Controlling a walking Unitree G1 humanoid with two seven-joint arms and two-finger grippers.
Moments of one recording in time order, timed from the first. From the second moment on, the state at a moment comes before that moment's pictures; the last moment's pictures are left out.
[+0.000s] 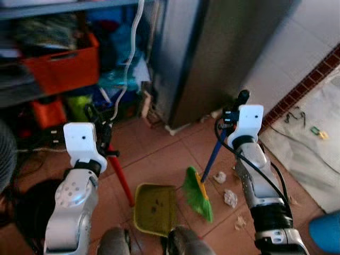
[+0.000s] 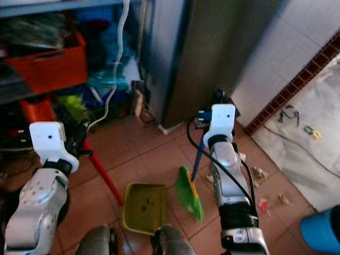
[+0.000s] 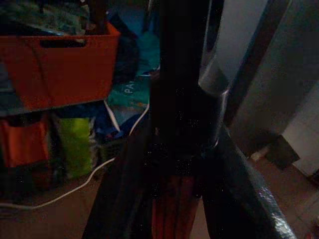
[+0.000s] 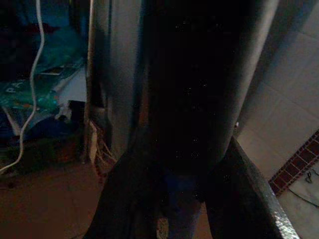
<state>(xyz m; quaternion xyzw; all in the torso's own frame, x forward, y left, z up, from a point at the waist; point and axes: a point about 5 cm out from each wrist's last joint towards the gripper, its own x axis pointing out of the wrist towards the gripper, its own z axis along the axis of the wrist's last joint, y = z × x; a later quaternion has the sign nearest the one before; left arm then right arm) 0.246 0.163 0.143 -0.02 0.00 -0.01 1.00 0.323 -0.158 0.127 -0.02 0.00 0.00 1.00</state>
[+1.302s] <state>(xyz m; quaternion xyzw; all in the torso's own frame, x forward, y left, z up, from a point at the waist) 0.246 0.162 0.144 -0.02 0.00 -0.02 1.00 0.326 -0.155 0.129 -0.01 -0.01 0.00 1.00</state>
